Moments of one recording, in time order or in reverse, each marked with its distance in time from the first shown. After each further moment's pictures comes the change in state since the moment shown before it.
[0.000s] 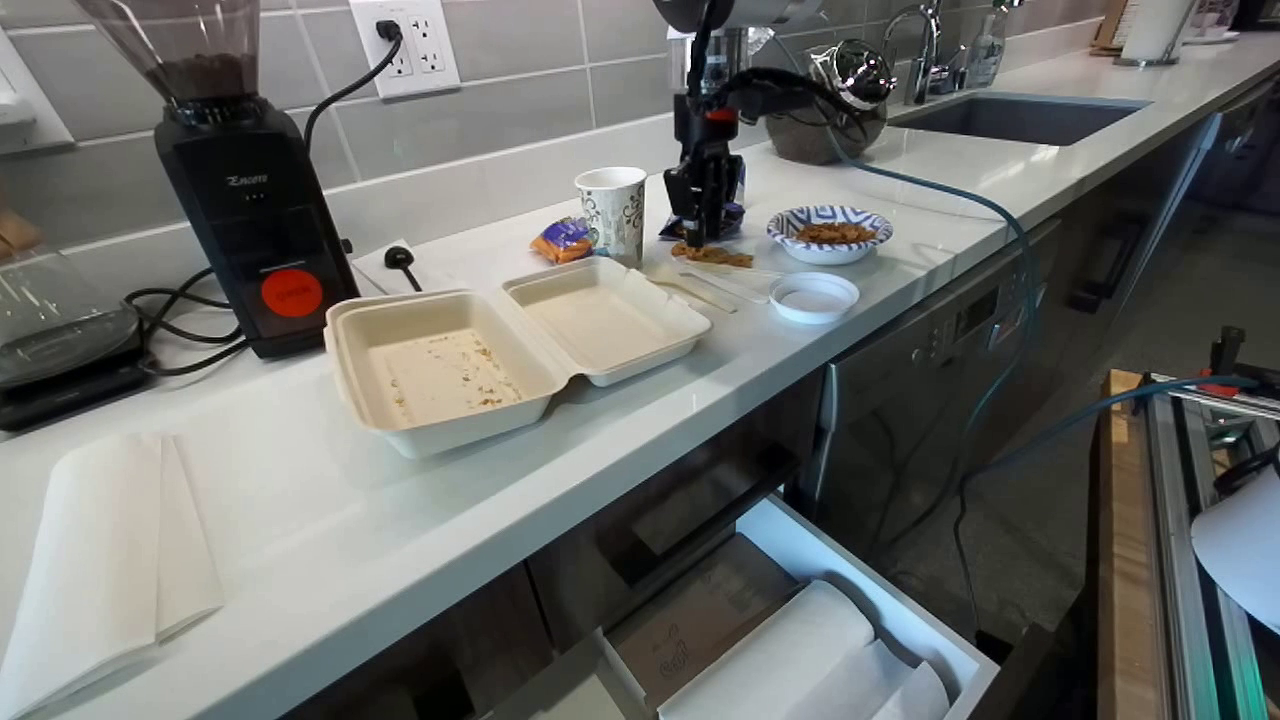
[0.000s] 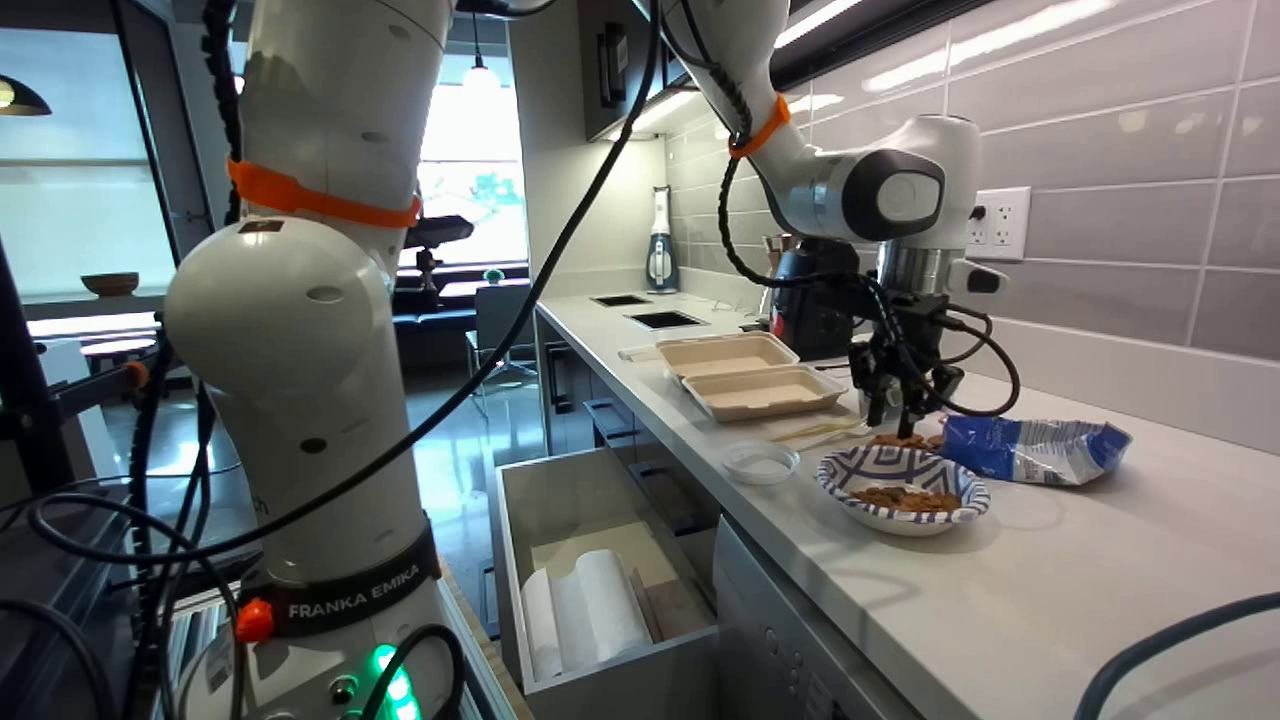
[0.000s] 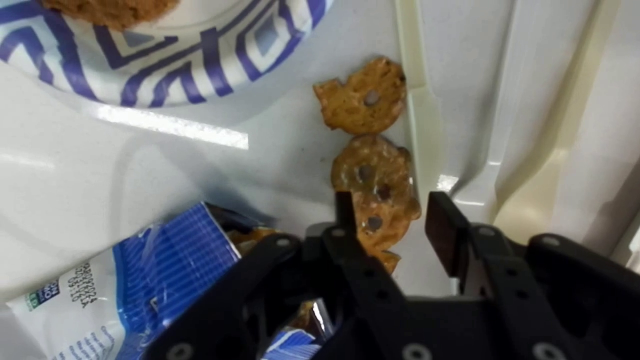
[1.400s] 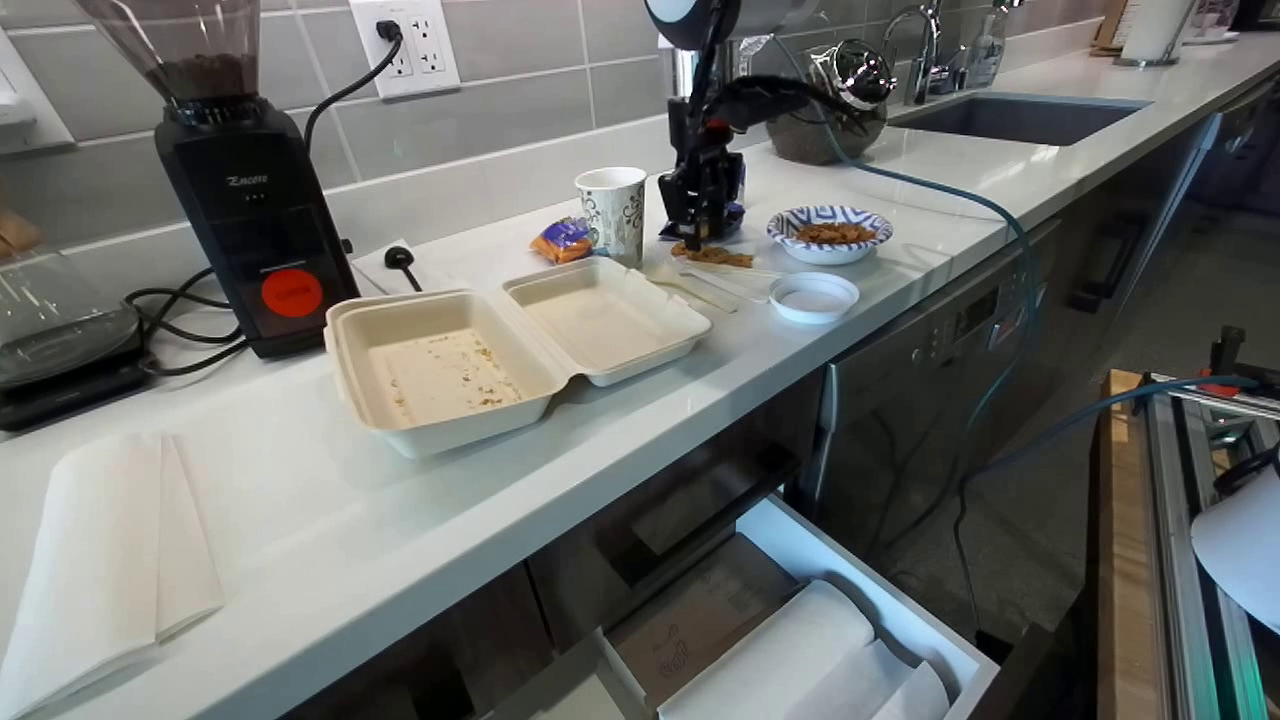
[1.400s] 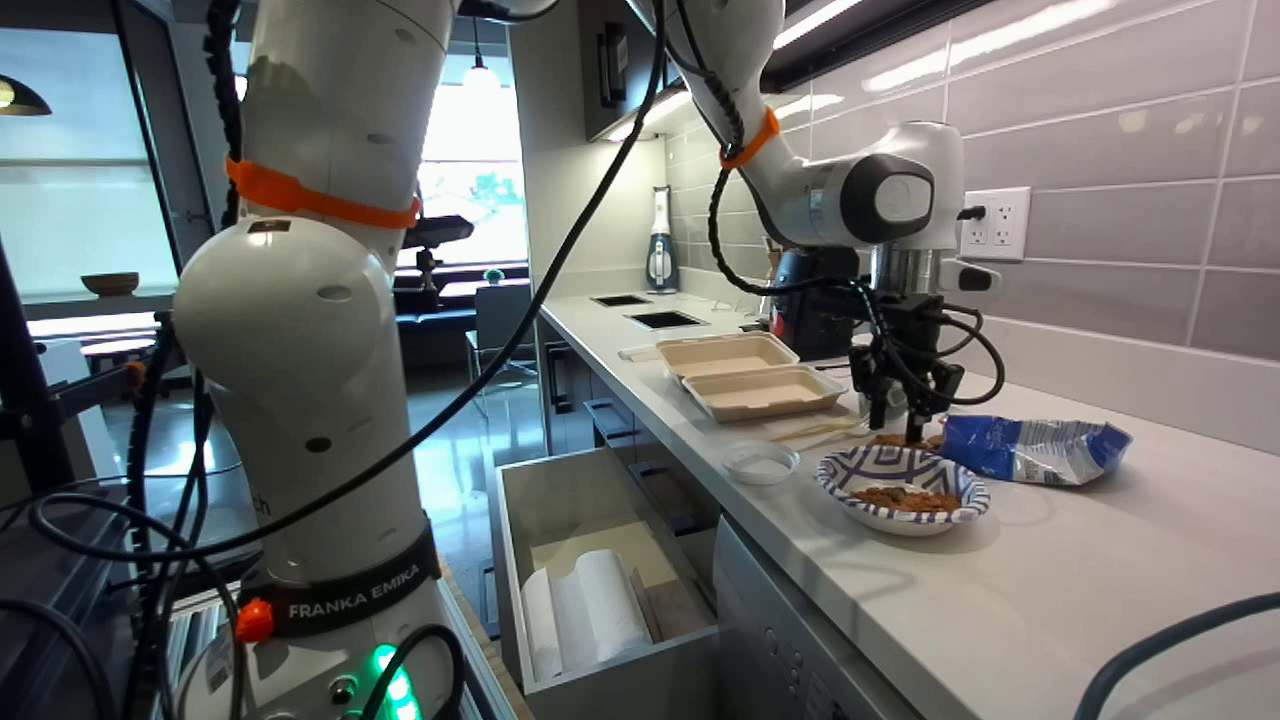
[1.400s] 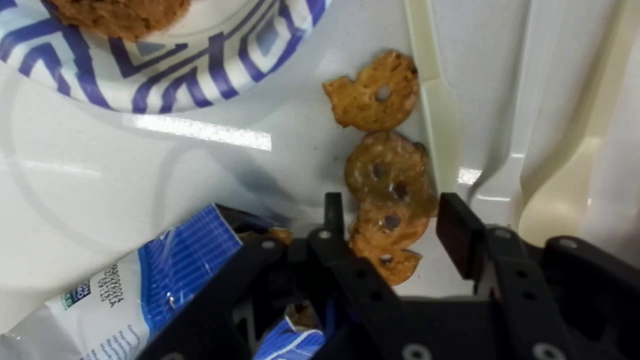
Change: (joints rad) arm 0.037 0.009 -0.021 -0.001 -0.097 0.026 0.146
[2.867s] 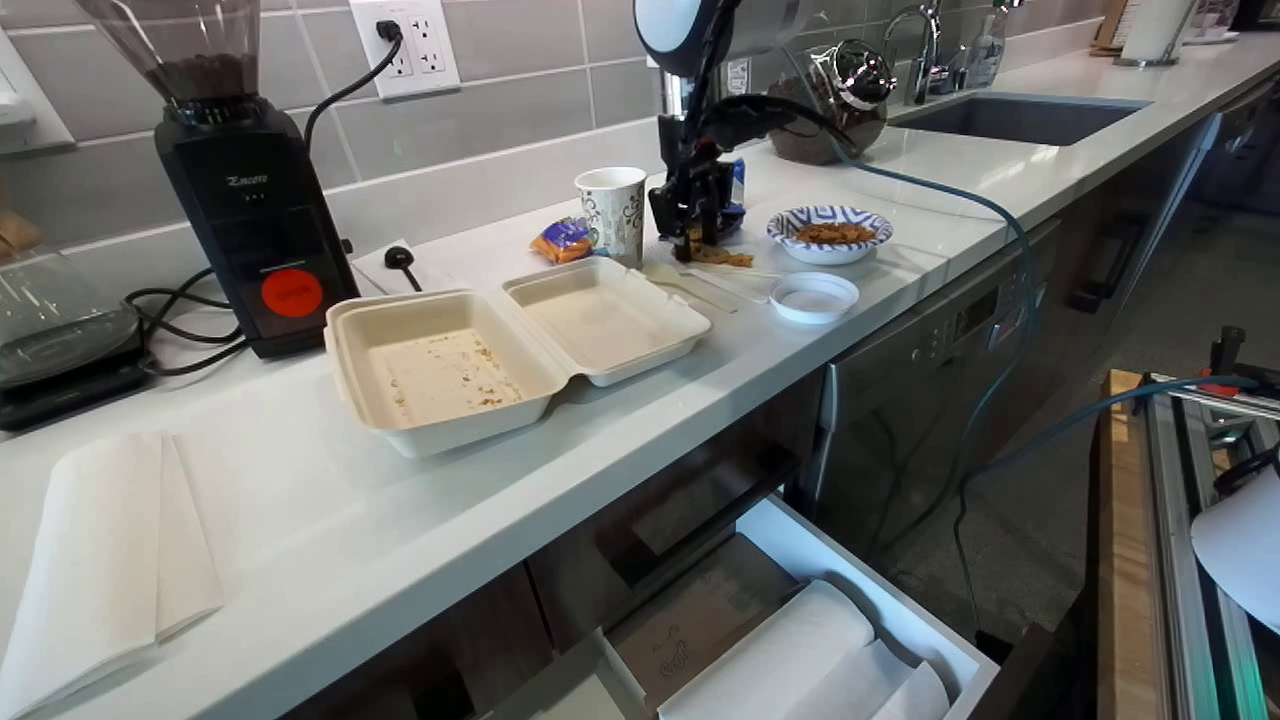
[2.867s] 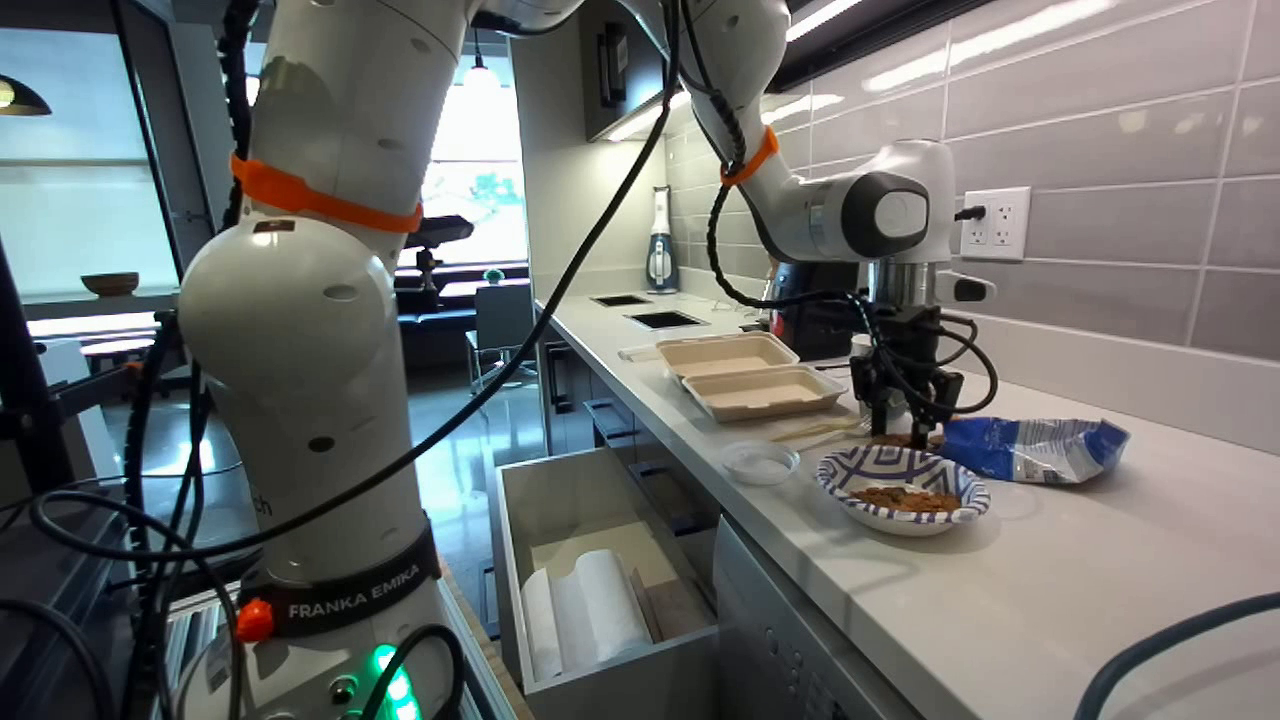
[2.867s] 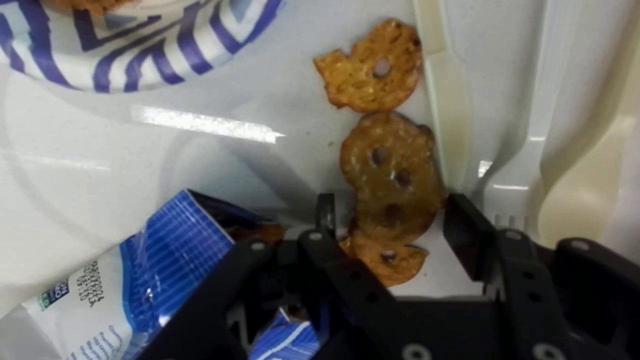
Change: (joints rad) arm 0.022 0.046 -0.007 0.021 -0.038 0.040 0.062
